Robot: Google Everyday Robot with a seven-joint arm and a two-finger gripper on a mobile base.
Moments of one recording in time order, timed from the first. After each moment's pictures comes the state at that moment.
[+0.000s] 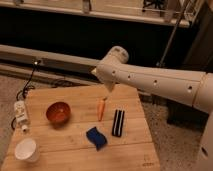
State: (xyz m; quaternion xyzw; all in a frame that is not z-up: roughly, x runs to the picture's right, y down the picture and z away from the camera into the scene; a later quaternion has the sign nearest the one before) arm -0.019 -0.049 0.756 -0.11 0.05 0.93 0.35
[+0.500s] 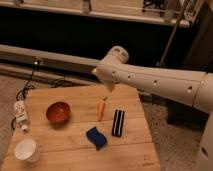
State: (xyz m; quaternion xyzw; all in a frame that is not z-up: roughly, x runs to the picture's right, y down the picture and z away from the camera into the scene) arm -0.016 -0.052 0.757 -0.11 0.05 0.94 0.33
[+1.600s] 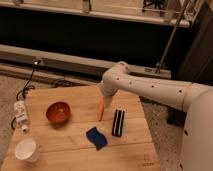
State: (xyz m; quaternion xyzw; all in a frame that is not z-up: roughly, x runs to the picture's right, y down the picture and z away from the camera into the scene) arm -0.022 0.037 0.829 -0.17 0.17 0.96 0.15
